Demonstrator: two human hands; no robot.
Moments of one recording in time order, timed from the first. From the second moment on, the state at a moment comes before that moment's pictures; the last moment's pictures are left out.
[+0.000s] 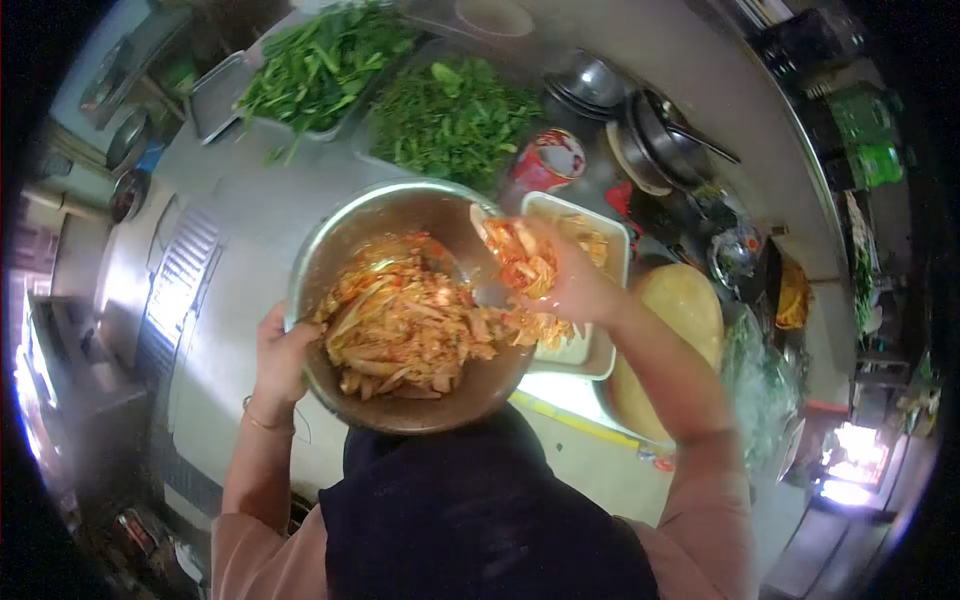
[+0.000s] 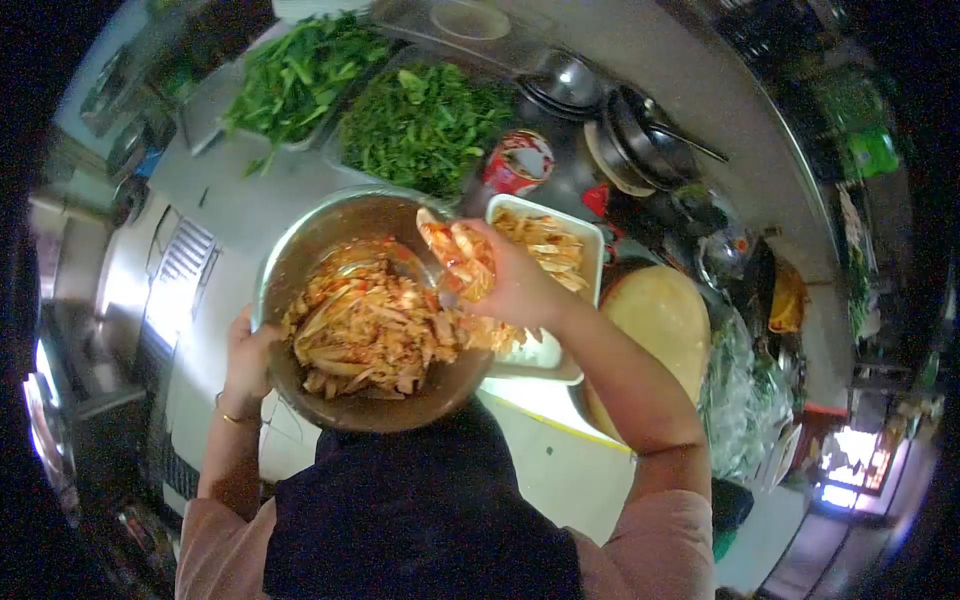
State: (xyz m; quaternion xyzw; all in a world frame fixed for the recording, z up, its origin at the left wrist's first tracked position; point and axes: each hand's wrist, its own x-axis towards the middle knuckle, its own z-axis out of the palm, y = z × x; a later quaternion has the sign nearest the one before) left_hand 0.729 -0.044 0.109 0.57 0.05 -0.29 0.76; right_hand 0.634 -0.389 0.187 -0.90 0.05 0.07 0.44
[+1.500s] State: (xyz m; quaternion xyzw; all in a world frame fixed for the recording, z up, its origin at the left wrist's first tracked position) left_hand 0.715 -0.060 0.130 0.63 0.10 -0.26 0.73; right_hand 0.533 -0.475 0.041 -0.98 0.10 -0.16 0.02
